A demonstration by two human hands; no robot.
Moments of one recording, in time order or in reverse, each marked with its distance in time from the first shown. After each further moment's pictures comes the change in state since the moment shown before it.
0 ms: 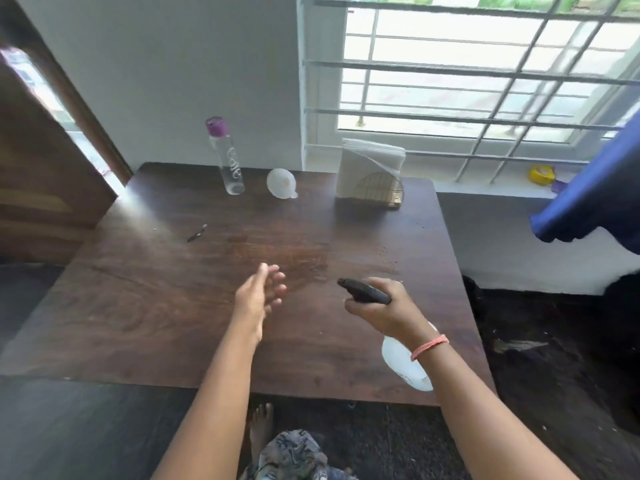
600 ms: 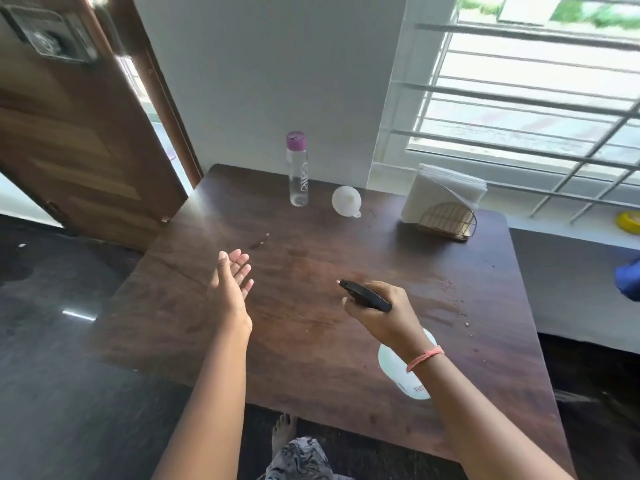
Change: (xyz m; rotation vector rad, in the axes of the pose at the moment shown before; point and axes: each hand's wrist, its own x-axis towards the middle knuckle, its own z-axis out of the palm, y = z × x) left_hand 0.037 0.075 -0.112 -0.258 0.409 0.244; right_hand 0.060 -0.068 0.089 -0.042 -0.012 -0.200
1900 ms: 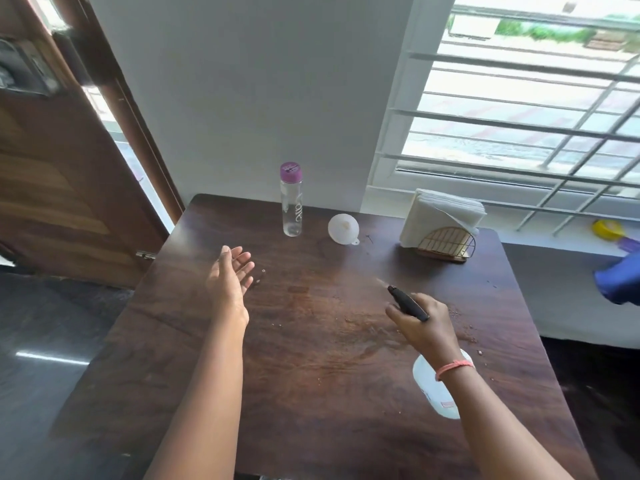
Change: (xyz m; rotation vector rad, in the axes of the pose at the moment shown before) left_hand 0.098 0.040 0.045 0.022 -0.127 -0.042; right_hand 0.057 0.015 -0.014 -0.144 0.317 0.254
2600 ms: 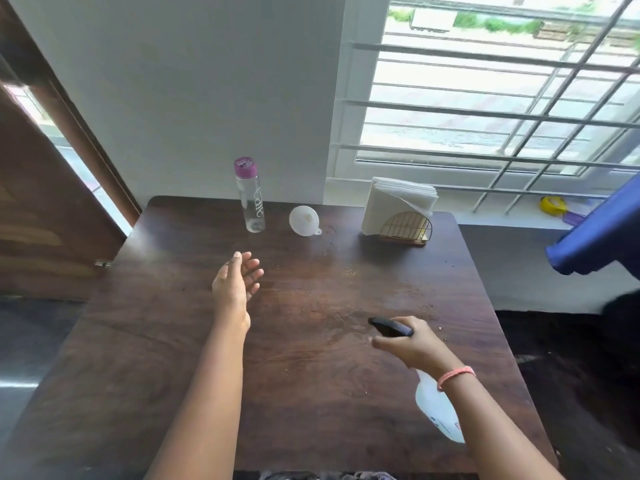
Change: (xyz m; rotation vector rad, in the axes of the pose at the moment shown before) left_hand -0.040 -0.035 0.046 0.060 -0.133 -0.077; right_hand -0.036 0.041 -0.044 0.056 -0.336 0.278
